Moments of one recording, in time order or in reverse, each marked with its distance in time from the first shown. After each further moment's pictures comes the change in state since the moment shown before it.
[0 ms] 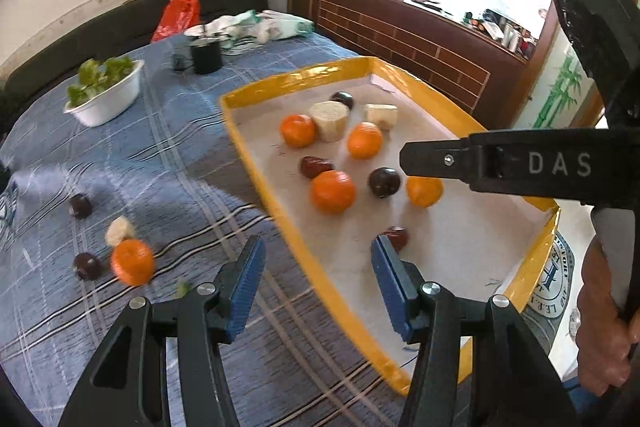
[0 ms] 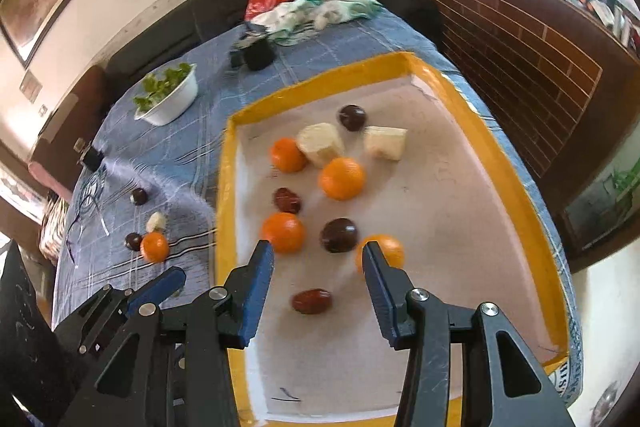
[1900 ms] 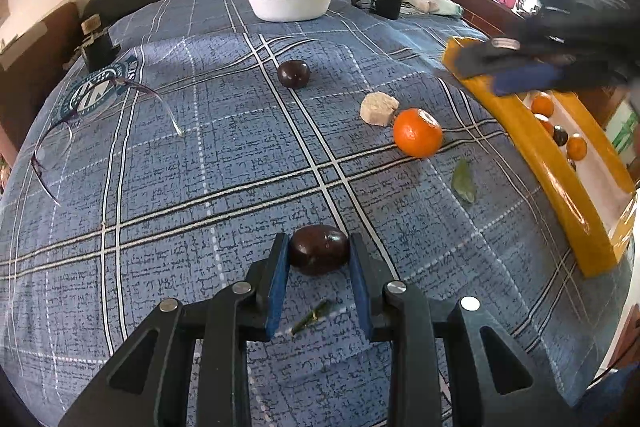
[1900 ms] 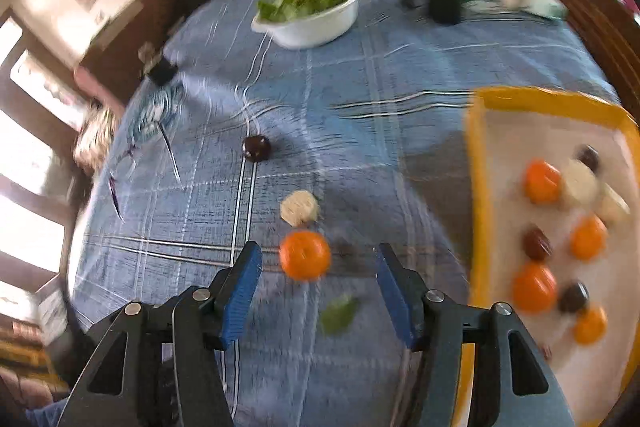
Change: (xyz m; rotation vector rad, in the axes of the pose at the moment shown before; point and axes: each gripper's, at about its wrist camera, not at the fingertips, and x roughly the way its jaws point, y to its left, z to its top) left arm -0.034 0.169 -0.096 -0.211 0.066 0.196; right arm 0.099 0.179 0.019 -0.272 0.249 0.158
